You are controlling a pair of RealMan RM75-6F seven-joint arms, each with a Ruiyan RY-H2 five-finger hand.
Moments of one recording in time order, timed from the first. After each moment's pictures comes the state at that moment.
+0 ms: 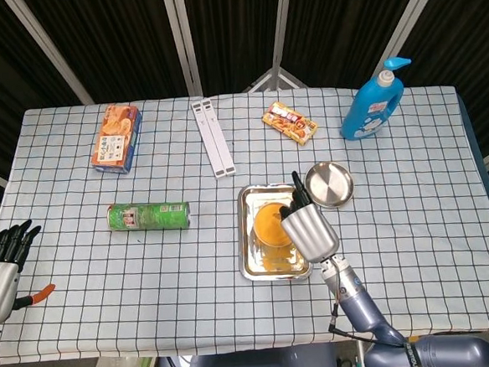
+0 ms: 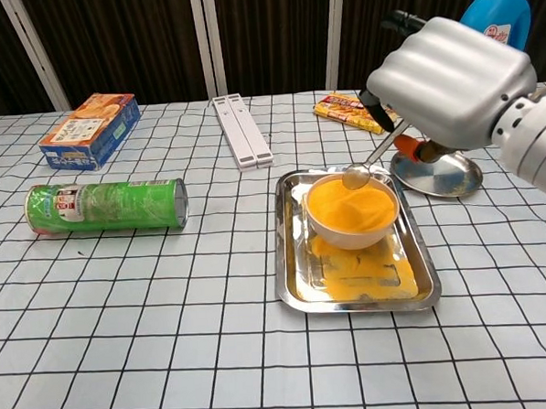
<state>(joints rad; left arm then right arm) -0.13 -1.15 -0.02 -1.53 1.55 1.48 -0.04 0.64 -1.59 0.14 -1.69 -1.35 1.34 -1.20</state>
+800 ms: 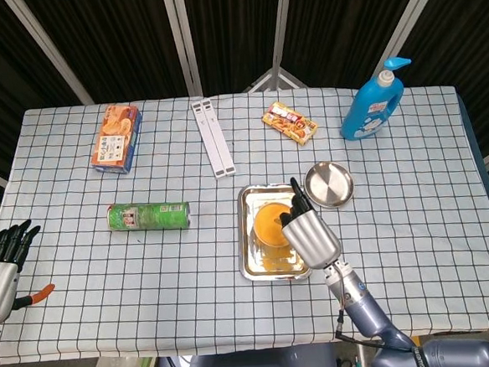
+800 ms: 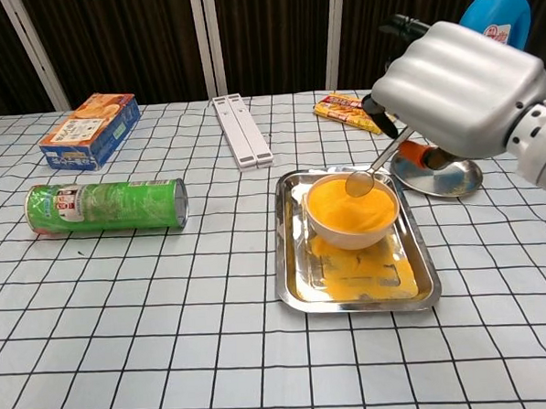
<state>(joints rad) -0.13 -1.15 -0.02 -1.53 1.56 1.48 -0.04 0.62 -1.56 0.11 -1.70 -1.40 1.33 -1.19</state>
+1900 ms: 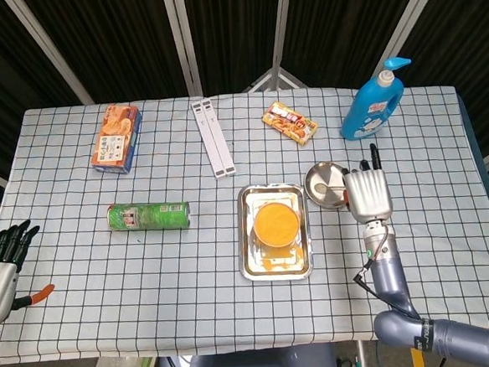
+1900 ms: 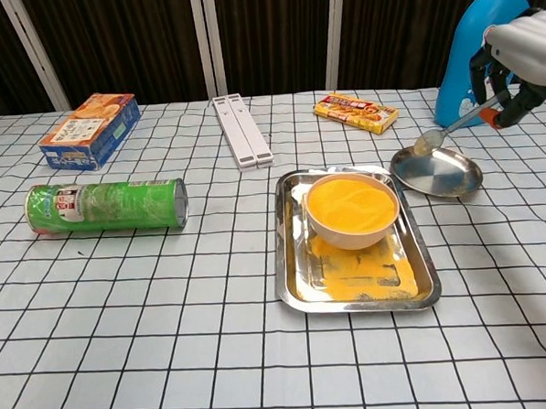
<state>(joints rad) -0.13 -1.14 -0.02 -1.54 1.55 1.48 -0.06 0.59 -1.54 0.34 -1.54 -0.97 1.27 -0.88</state>
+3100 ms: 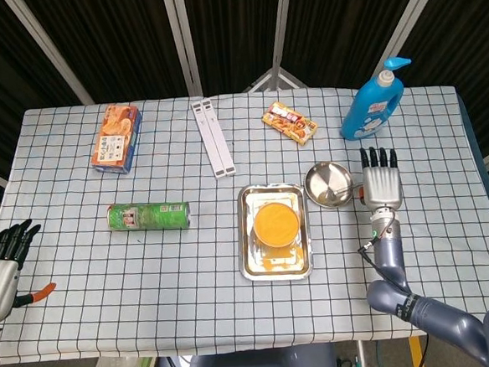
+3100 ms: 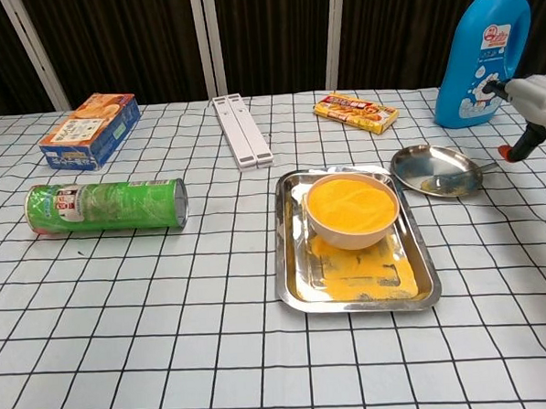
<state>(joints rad) -0.14 -1.14 -0.03 -1.55 1.53 1.45 -0.06 0.66 -1.67 0.35 -1.16 -0.78 1.13 -0.73</state>
